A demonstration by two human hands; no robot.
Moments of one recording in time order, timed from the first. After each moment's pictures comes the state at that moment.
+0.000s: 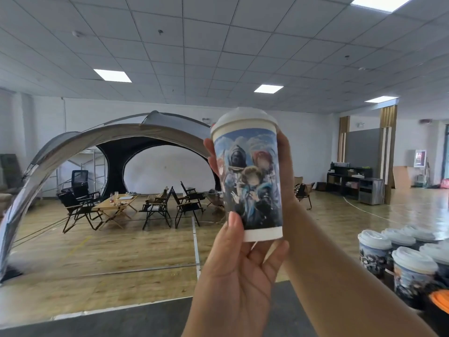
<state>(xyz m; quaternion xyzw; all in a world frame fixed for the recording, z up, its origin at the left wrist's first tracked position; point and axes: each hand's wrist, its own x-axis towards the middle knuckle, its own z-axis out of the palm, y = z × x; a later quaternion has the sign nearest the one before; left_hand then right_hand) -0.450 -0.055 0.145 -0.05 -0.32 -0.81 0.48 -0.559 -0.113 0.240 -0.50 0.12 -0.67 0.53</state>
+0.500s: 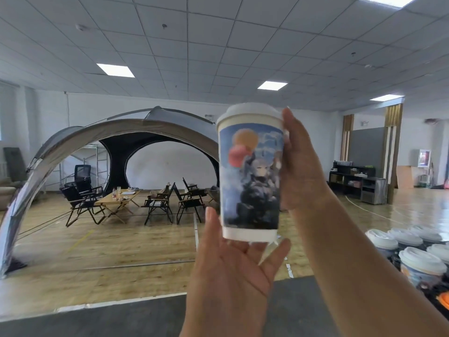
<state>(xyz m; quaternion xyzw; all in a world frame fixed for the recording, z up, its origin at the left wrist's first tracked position) -0.432 -0.063 0.141 -0.07 -0.34 -0.80 0.49 -0.562 -0.101 0.248 -0.60 0.16 -0.63 0.47</state>
